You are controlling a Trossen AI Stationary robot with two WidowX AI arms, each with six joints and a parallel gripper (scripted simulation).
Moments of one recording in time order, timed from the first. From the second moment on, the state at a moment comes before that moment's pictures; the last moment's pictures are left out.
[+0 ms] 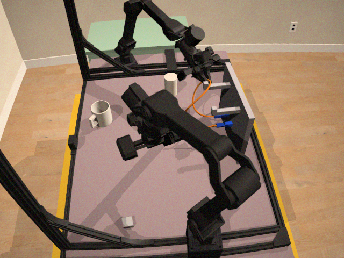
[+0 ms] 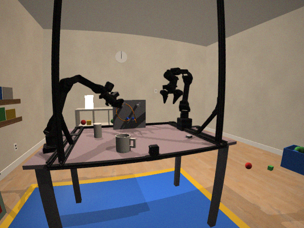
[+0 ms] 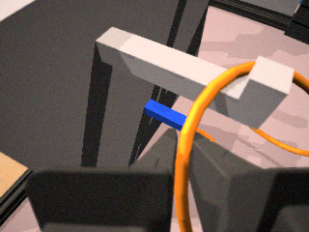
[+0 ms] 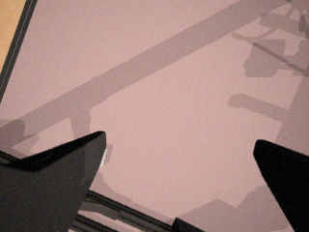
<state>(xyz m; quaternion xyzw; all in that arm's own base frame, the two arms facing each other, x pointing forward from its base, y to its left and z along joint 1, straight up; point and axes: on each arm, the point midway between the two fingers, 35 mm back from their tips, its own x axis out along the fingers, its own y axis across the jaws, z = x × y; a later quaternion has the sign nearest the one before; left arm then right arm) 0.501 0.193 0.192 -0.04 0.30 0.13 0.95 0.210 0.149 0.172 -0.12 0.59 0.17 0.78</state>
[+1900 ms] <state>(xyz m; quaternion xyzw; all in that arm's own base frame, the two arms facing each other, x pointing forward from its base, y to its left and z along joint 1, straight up) 0.501 0.193 0.192 -0.04 0.30 0.13 0.95 0.279 0.245 0.509 0.07 -0.30 0.38 0.87</state>
